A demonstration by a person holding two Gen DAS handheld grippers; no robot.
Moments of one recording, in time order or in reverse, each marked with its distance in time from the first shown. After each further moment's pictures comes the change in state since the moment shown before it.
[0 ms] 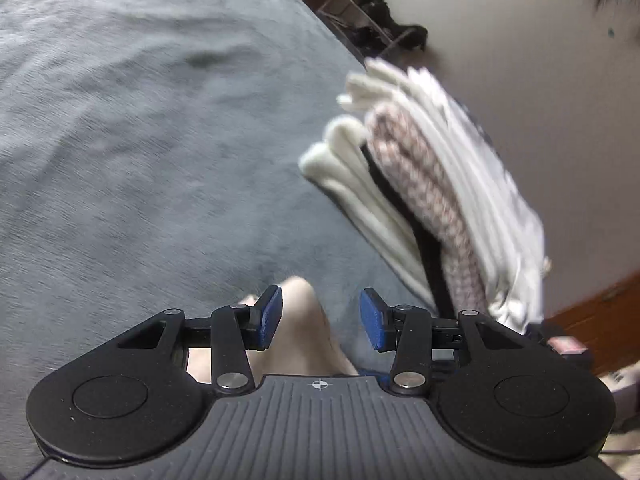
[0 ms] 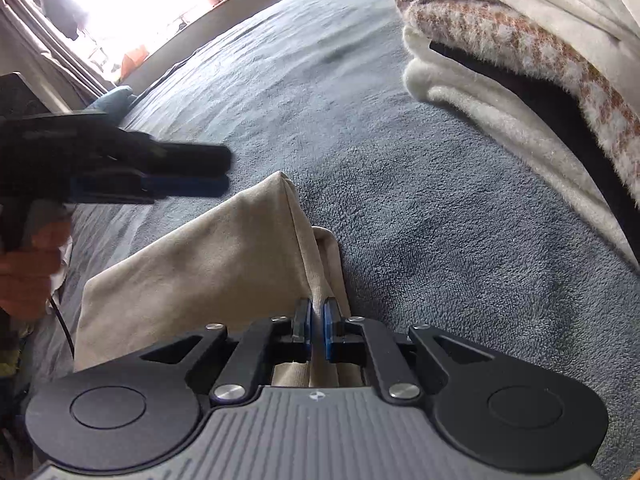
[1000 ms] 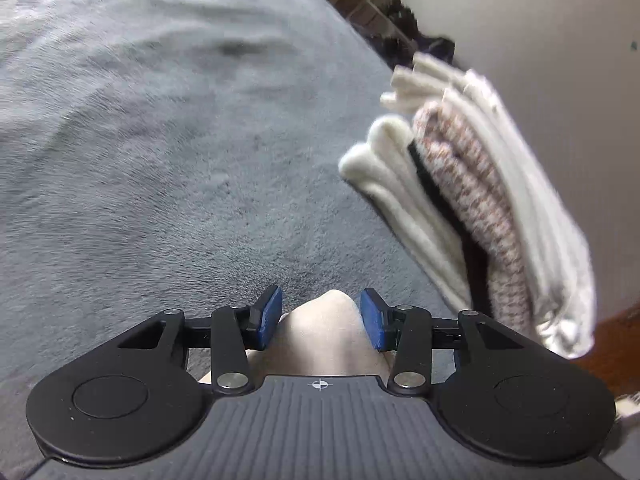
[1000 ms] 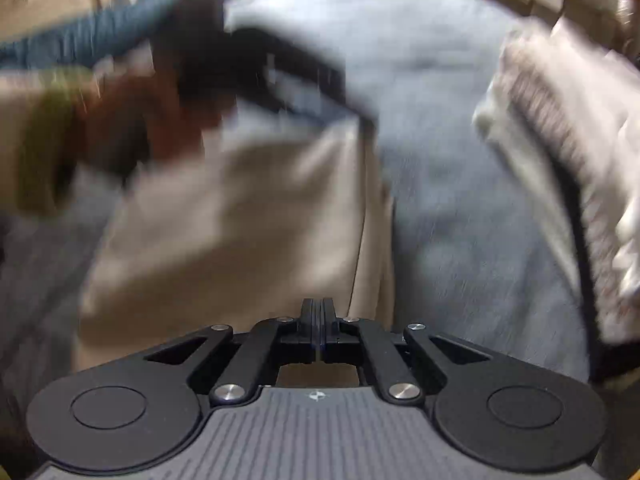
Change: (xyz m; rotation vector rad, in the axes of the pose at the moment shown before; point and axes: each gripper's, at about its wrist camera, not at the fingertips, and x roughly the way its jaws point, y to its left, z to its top) left arm 0.009 0.024 -0.002 -0.079 -0.079 0.048; right arm -0.041 0.069 -0.056 -0.432 0.168 -0.121
